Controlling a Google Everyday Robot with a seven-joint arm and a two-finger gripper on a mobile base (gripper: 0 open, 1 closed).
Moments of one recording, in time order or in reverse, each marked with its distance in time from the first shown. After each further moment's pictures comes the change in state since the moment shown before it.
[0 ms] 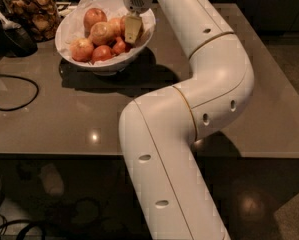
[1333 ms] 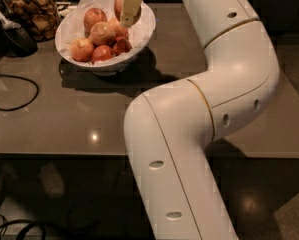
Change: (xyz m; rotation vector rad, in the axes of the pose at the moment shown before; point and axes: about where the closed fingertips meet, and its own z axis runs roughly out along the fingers) arm -0.026 0.004 -0.074 0.056 -0.116 -0.012
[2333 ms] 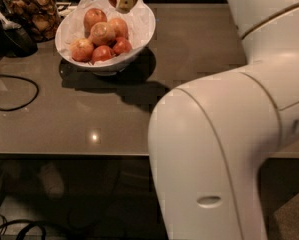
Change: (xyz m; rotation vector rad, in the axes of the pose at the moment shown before) arm -0.030 0.036 -0.081 -0.033 -0.182 -0.105
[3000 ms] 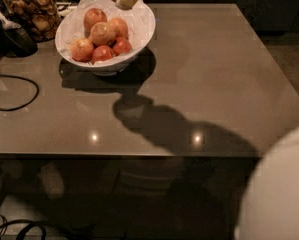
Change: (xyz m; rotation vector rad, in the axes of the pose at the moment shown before) arm -0.027 0.048 -0.057 0.056 -0.087 -0.046
